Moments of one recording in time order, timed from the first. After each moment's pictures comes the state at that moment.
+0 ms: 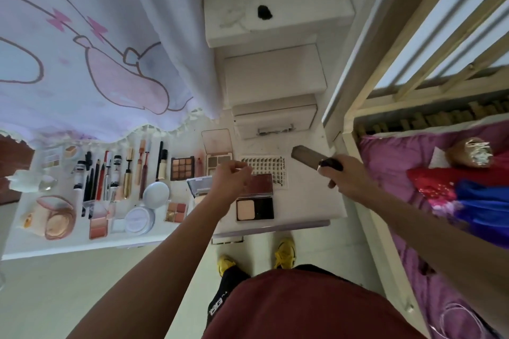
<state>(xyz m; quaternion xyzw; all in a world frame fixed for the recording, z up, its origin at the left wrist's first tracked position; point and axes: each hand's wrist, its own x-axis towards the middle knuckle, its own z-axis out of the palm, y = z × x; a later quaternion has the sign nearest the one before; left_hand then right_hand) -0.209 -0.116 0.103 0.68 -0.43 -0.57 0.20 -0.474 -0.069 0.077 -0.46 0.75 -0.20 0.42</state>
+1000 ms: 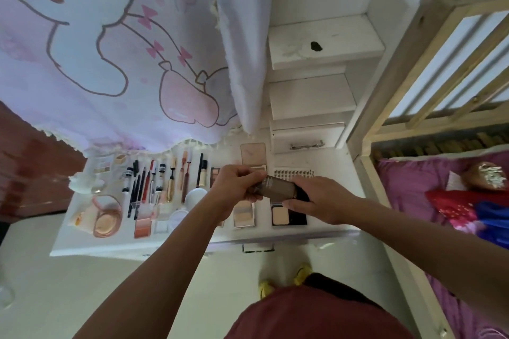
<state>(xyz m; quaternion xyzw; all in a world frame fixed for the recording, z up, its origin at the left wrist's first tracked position) -0.114 -0.087 0.187 0.56 -0.47 -0.63 0.25 -0.327 -0.048 0.170 -0.77 0.55 -0.03 0.30</state>
